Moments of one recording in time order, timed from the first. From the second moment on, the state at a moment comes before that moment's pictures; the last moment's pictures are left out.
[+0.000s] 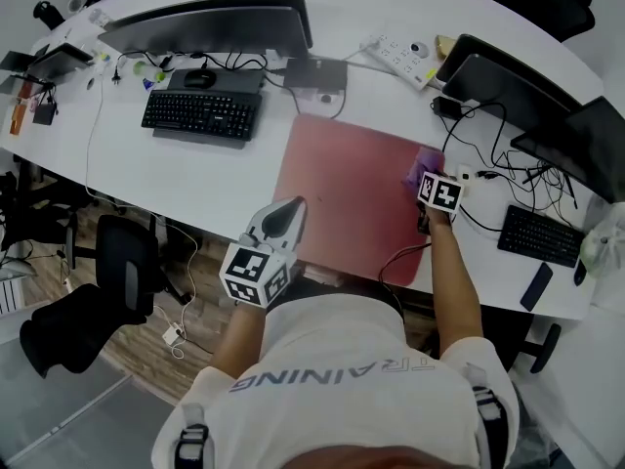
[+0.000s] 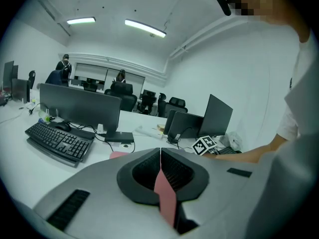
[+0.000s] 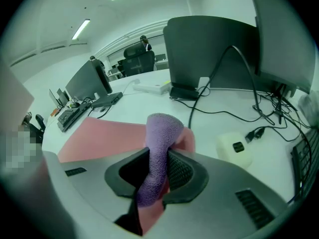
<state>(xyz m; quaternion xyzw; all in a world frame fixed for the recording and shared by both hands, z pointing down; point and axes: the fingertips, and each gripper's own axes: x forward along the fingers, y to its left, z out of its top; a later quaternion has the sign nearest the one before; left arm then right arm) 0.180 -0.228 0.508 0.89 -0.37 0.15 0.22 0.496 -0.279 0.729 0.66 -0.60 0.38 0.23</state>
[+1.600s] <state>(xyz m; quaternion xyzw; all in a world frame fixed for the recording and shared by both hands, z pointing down) -0.082 -0.245 0.501 0.88 -0.39 0.14 0.22 0.081 -0.305 0.660 0.53 -0.75 0.35 0.15</state>
